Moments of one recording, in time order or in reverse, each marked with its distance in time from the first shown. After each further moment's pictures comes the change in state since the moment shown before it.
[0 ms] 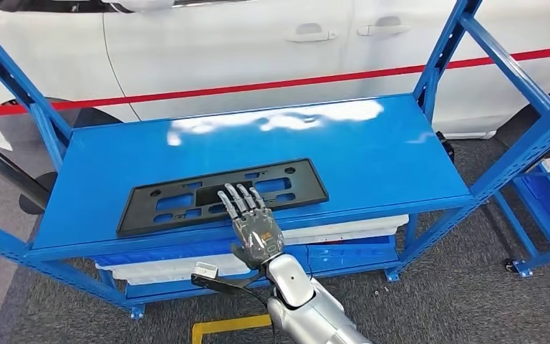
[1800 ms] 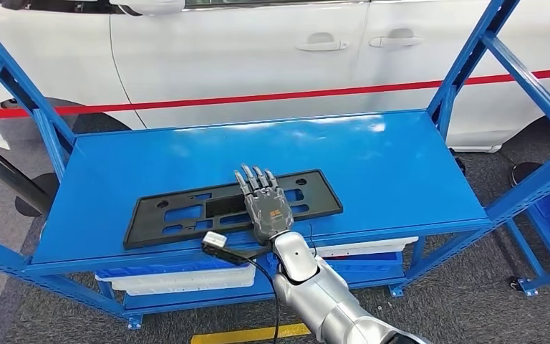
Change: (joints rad) left arm -0.001 -0.015 0.031 0.000 -0.127 0.001 -0.006; right arm -0.145 0.006 -0.049 0.139 0.039 0.021 0.101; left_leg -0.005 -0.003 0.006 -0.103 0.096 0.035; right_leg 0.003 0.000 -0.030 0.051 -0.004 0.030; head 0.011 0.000
